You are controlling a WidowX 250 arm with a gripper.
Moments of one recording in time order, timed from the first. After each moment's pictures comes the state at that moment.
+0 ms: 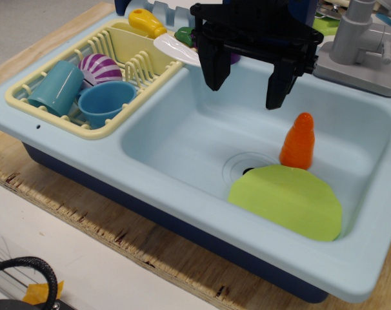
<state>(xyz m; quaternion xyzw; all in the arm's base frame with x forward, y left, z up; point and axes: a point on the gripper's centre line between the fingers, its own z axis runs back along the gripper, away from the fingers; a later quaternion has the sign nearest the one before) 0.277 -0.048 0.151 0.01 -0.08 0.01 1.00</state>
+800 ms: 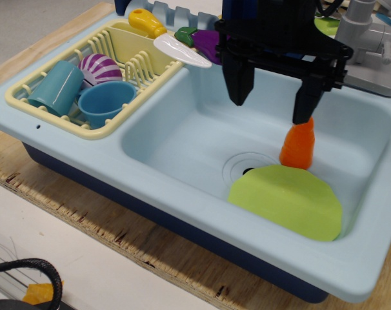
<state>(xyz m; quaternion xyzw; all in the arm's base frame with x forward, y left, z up) 0.278 -0.076 0.144 -0.02 -0.08 0.00 1.00</state>
